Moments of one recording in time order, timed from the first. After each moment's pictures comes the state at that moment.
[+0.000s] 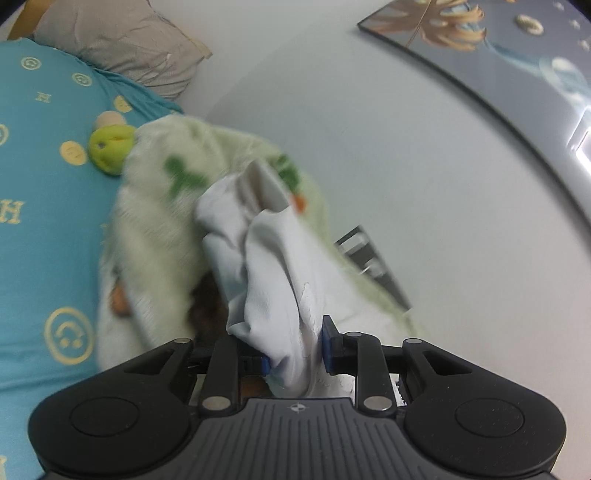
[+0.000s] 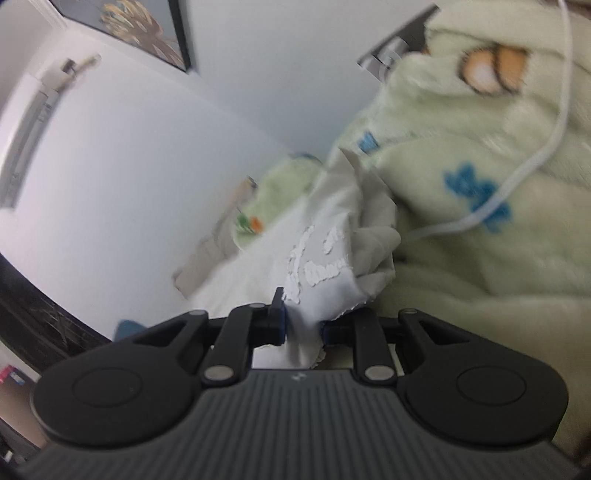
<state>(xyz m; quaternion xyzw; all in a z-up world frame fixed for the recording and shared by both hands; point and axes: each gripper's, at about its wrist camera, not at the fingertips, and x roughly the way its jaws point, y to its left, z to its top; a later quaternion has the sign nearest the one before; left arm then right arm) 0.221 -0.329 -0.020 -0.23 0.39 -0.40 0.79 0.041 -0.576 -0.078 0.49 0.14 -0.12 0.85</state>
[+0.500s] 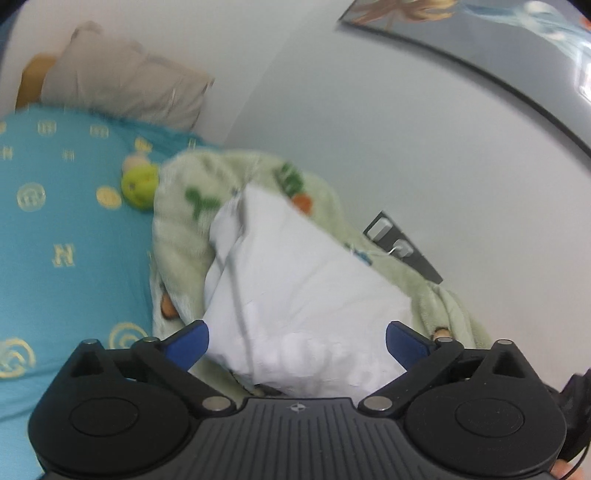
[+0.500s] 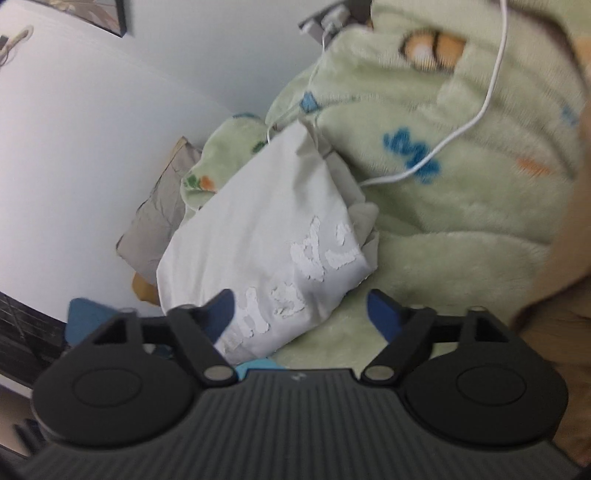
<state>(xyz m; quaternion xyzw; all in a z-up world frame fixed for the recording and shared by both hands) 0.160 -0.307 0.057 -0.12 0.34 -0.37 0.86 0.013 -0.559 -0.025 0.50 0.24 -0.18 0.81</state>
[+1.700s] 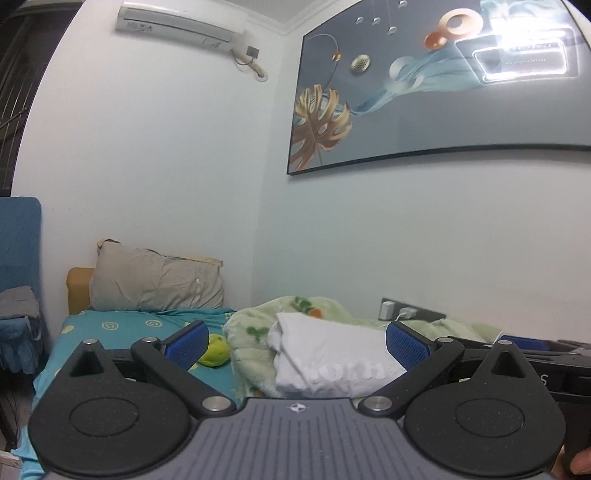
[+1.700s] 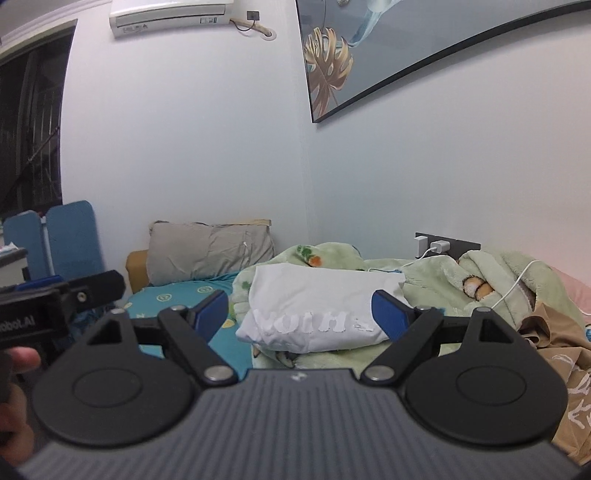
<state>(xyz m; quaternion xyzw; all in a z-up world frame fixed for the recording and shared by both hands) -0.040 -0.193 0.092 -0.01 0.06 -0.31 0.95 -0.088 -0.345 0.027 0.07 0.07 -0.20 0.98</state>
